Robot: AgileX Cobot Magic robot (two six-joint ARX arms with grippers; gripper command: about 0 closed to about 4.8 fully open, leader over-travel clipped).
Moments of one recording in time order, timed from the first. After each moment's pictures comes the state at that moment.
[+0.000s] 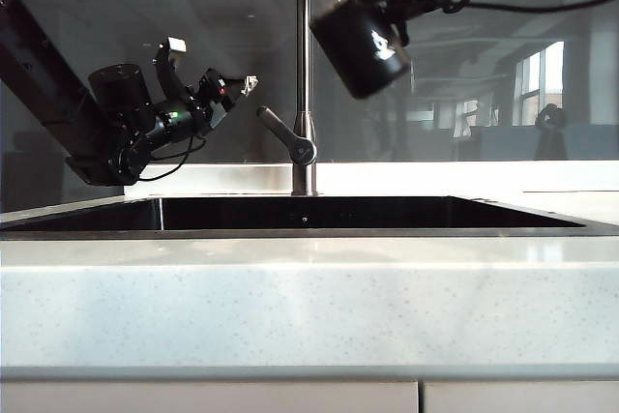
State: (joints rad) left arm -0.13 2.66 2.12 1.21 0.67 -0.65; right arm 0.33 1.77 1.55 0.09 0.07 -0.52
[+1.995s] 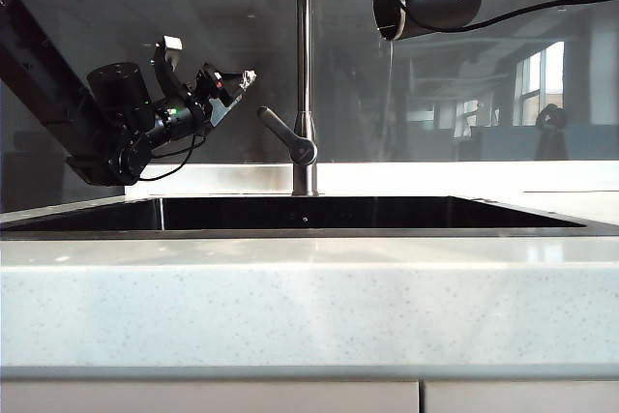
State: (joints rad) left arm -0.13 2.66 2.12 1.24 0.67 -0.74; right arm 0.42 1.70 1.55 0.26 0.36 -1.72
